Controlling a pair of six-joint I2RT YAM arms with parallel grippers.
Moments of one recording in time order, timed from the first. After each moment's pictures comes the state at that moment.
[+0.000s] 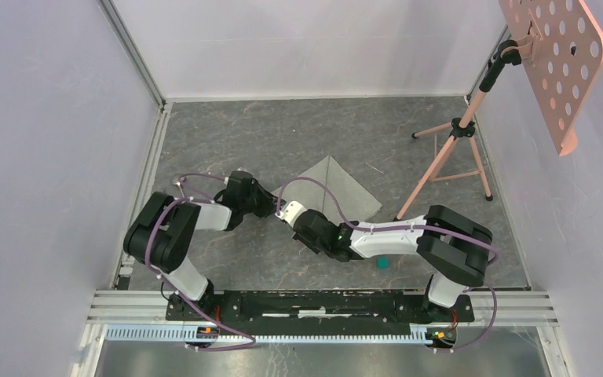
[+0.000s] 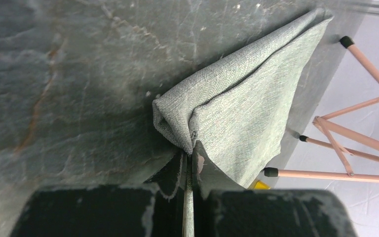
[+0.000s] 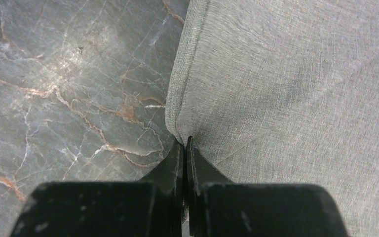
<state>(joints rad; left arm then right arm) -0.36 1.66 0.53 0.43 0.23 -1.17 1.14 1.70 0.84 -0.01 0.35 0.04</state>
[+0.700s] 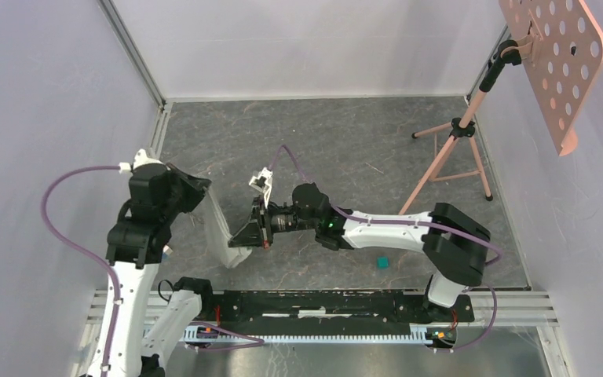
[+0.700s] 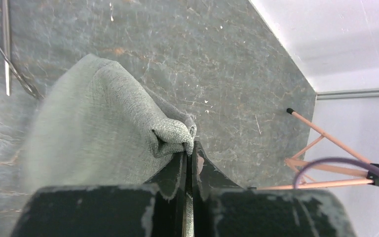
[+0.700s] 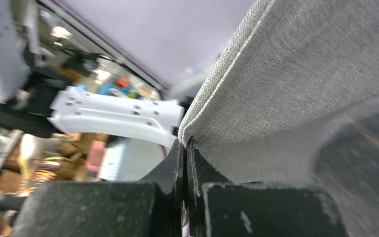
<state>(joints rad) -0.11 0.72 1.01 -0.82 -0.06 -0.90 1.15 1.68 1.05 0.56 -0.51 0.62</state>
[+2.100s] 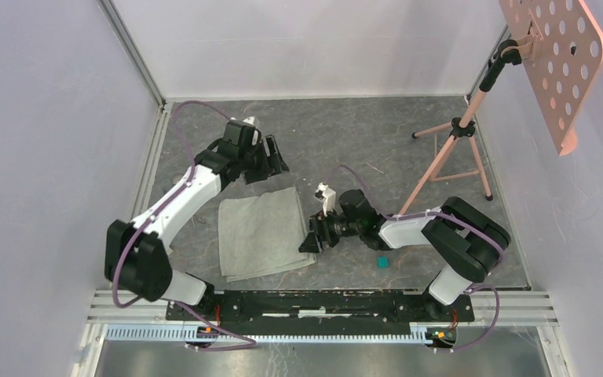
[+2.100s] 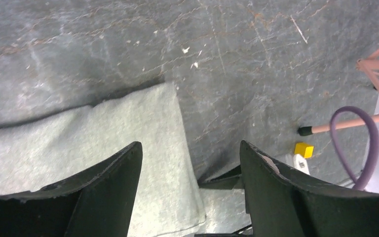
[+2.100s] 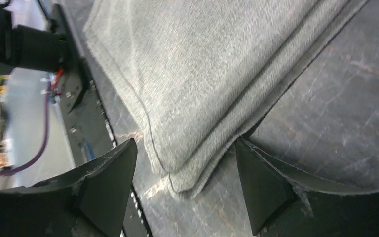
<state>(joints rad) -0.41 1.48 1.18 -0.50 0.13 -0.63 0.78 1.65 0.52 0.55 -0.59 0.49</state>
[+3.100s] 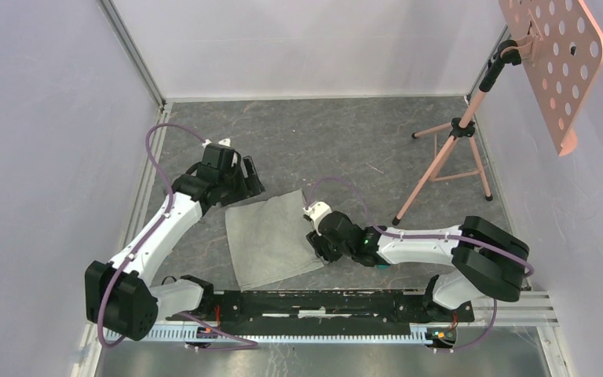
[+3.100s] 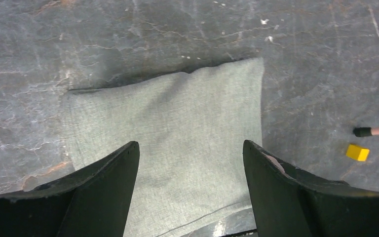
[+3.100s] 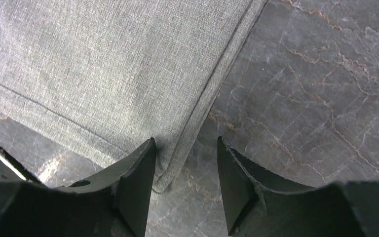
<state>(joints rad) -0.35 1.18 0.94 -0.62 0.00 -0.59 1.09 1.49 0.64 0.01 0.16 0.28</state>
